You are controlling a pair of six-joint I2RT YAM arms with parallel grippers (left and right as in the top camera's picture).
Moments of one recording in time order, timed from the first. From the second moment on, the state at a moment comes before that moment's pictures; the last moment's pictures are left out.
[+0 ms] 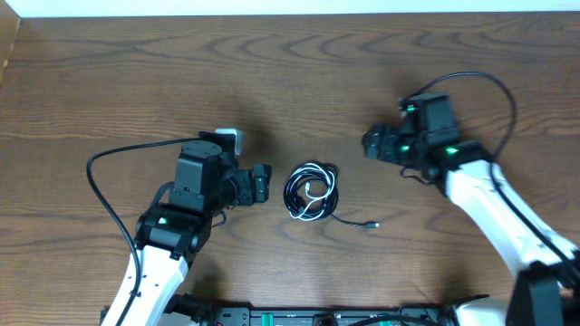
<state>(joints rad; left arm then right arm) -0.28 1.01 0.73 -0.53 0.16 -0.33 0.30 1.53 0.95 -0.40 -0.19 0.54</state>
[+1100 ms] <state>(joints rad) -0.28 1.02 0.73 -0.63 0.12 -0.39 0.62 1.81 0.96 -0.24 0.00 0.87</state>
